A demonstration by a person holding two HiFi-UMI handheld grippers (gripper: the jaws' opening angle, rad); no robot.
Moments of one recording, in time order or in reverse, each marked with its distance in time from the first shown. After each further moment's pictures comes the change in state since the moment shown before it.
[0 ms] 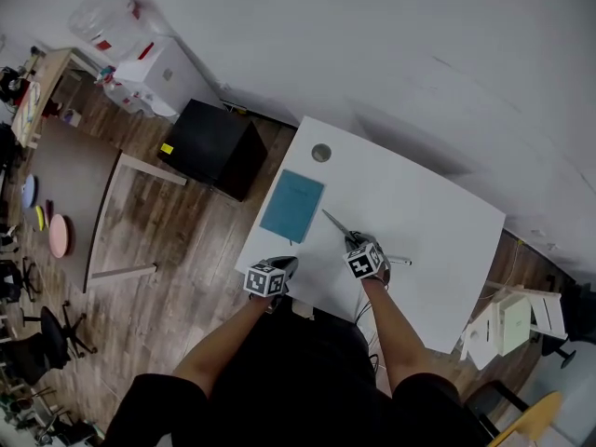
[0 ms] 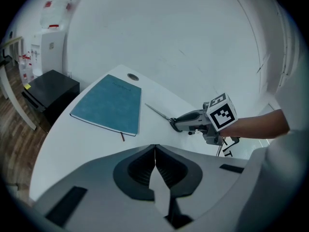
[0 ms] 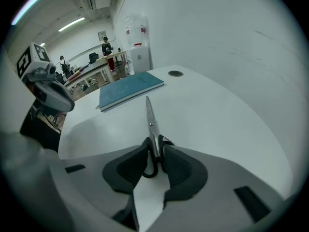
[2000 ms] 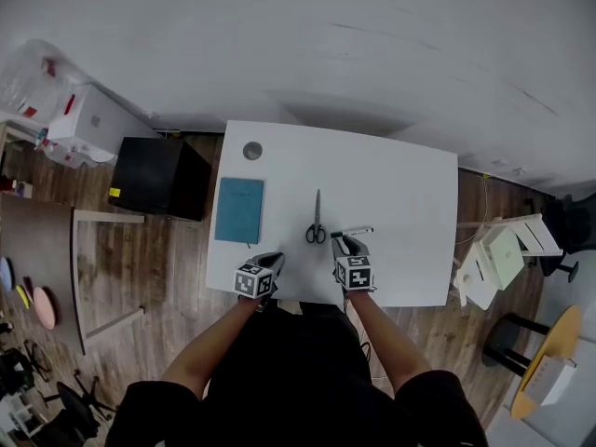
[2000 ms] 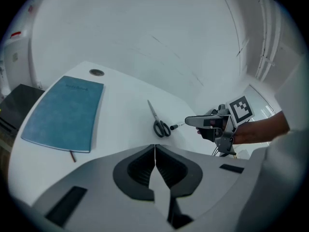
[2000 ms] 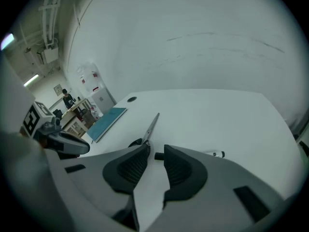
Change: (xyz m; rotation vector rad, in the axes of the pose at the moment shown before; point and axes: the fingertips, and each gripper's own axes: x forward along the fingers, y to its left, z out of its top) left arm 0.047 -0.064 0.006 0.216 0.091 -0.141; right arm -0.100 -0.030 -0.067 0.627 -0.297 -0.182
